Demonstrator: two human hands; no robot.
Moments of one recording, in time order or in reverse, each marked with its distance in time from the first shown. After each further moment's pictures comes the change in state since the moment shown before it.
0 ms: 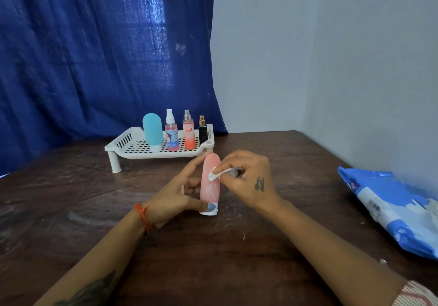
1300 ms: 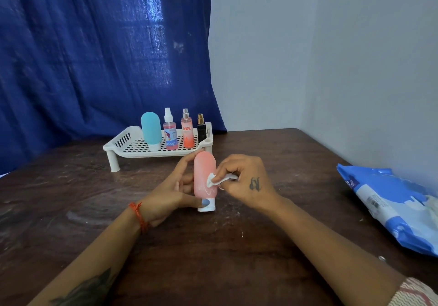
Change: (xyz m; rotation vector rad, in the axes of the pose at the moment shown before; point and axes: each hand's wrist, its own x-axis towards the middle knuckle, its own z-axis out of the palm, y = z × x) left_hand 0.000 -0.003 -0.003 -0.145 0.047 -0.041; right_hand -0.002 0.003 -0.003 -0.056 -0.214 0.079
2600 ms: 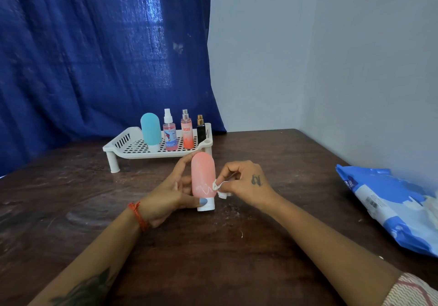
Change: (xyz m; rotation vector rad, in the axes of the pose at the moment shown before) left_hand -0.002 0.001 0.000 -0.048 0.008 -0.035; right_hand 0.001 -0.002 -0.001 0.140 -0.125 0.319
